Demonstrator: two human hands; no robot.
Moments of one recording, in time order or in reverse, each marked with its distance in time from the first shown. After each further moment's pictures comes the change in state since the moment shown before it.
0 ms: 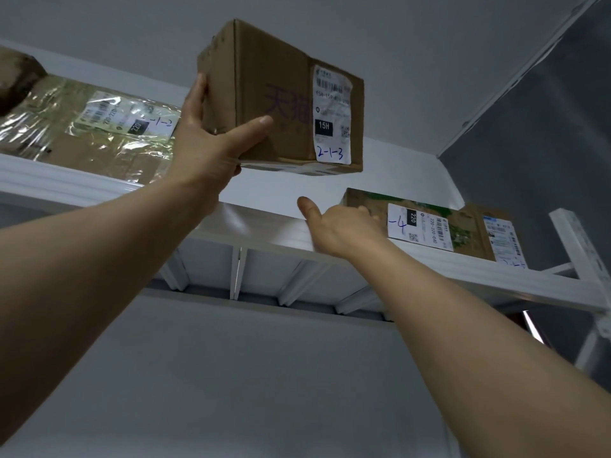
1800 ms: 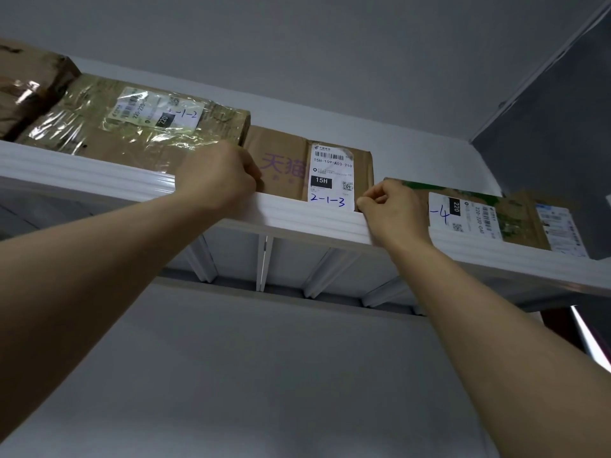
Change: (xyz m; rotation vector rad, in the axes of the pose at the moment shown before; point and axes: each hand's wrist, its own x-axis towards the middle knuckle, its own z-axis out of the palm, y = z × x) left_hand -0.012 -0.016 -0.021 1.141 -0.057 0.012; right_hand 0.026 0.032 0.034 0.689 0.467 0.082
